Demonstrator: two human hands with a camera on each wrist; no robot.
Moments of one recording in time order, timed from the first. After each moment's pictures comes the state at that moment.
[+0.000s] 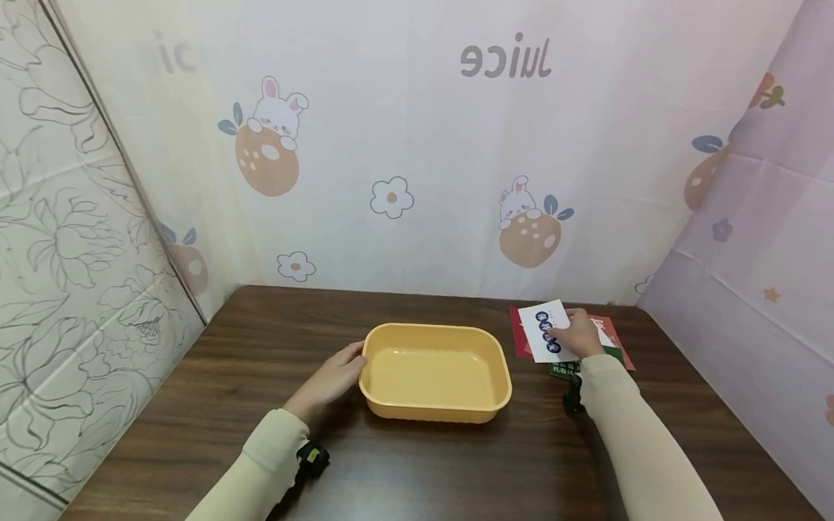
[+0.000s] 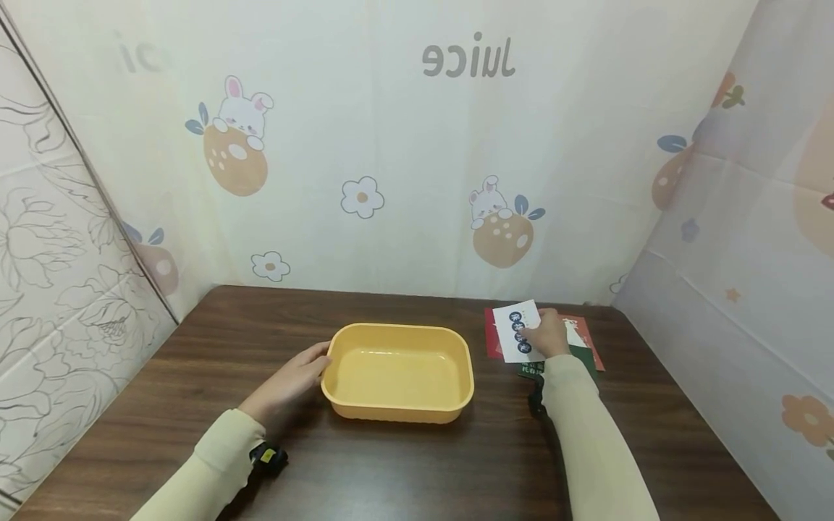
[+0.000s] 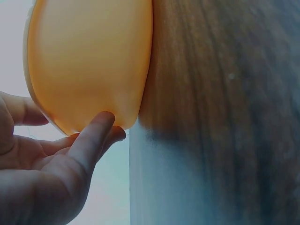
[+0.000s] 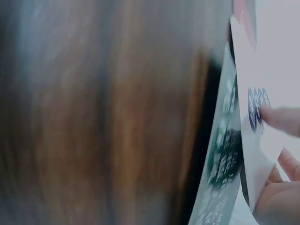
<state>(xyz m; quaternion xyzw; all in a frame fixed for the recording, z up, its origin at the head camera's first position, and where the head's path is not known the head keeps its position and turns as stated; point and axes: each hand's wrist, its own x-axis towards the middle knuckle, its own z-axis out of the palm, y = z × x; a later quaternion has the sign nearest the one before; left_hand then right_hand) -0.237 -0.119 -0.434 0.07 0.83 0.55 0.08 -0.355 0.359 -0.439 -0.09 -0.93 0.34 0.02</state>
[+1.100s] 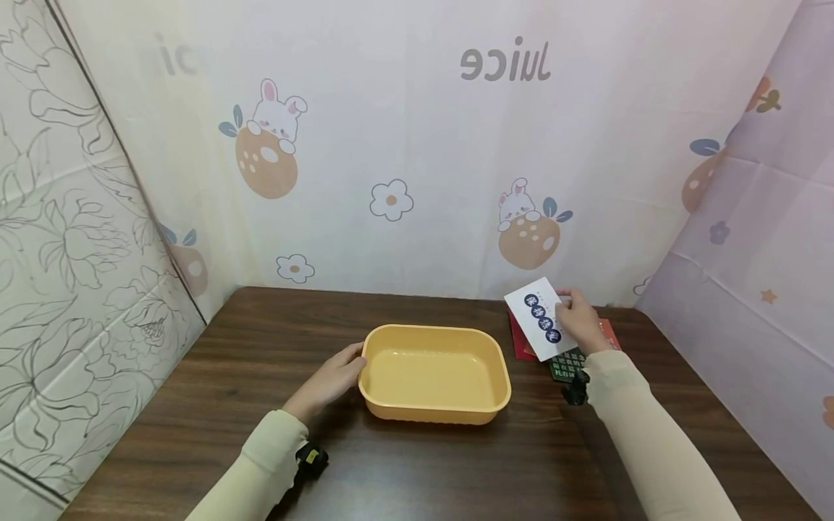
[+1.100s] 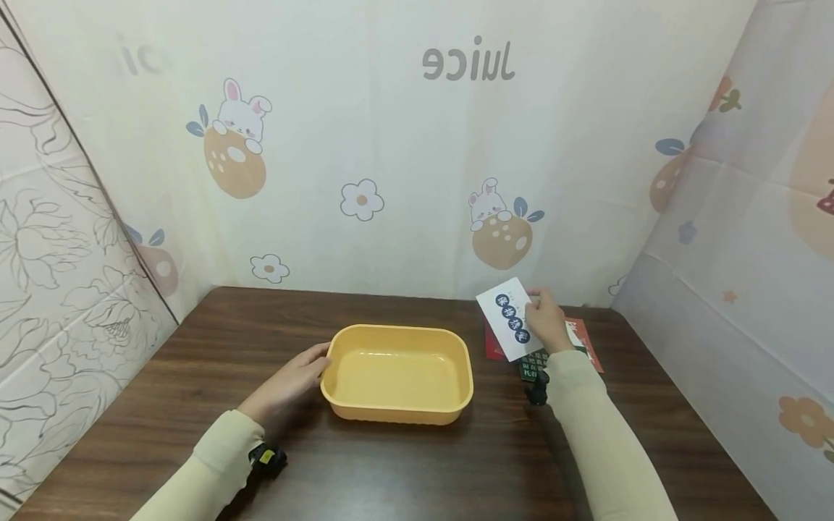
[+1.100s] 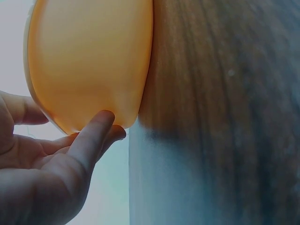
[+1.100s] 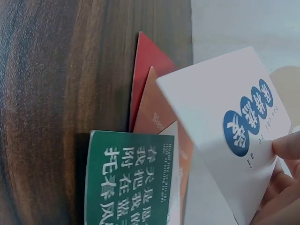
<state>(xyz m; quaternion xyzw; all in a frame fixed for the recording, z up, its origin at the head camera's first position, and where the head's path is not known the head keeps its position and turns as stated) -0.237 -0.121 -0.431 0.06 0.82 0.56 0.09 -0.344 0.332 -0.390 -0.05 -0.91 0.41 0.07</state>
